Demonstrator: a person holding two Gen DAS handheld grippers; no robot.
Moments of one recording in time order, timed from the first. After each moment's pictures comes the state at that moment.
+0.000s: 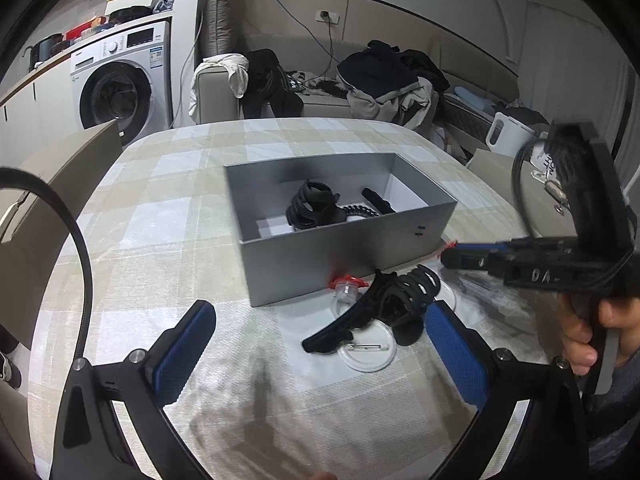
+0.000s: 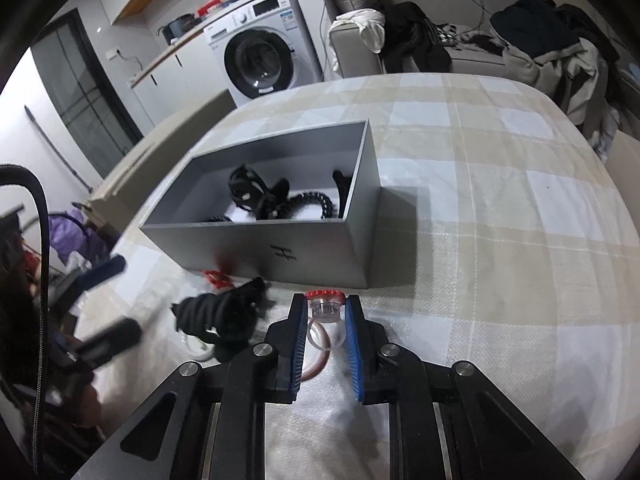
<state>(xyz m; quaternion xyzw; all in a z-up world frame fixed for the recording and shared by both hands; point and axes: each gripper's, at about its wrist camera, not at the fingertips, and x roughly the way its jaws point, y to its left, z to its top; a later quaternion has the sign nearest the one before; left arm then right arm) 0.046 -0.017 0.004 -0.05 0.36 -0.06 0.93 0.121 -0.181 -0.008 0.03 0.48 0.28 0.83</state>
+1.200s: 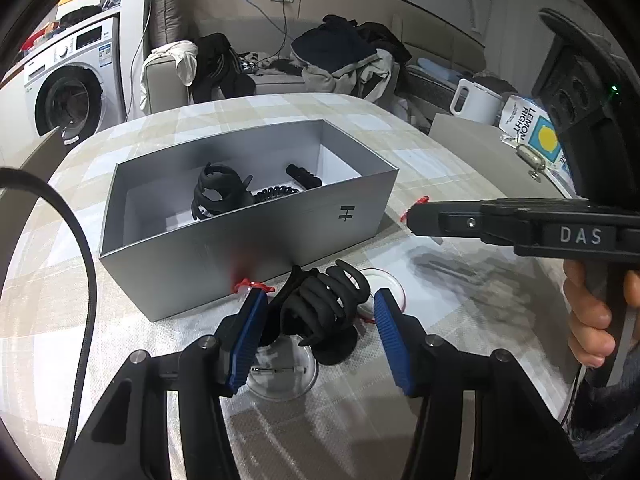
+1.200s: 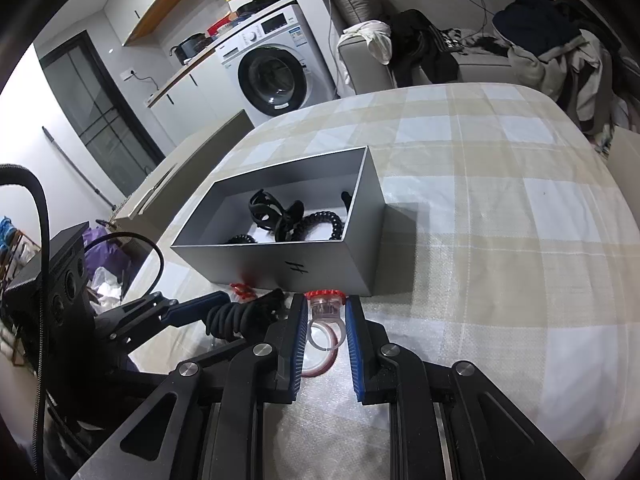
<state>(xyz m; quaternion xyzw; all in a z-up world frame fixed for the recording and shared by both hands) 0.068 -0.060 -0.007 -0.03 0.39 -0.12 0.91 0.119 -0.199 0.006 0.06 0.46 0.31 0.83</state>
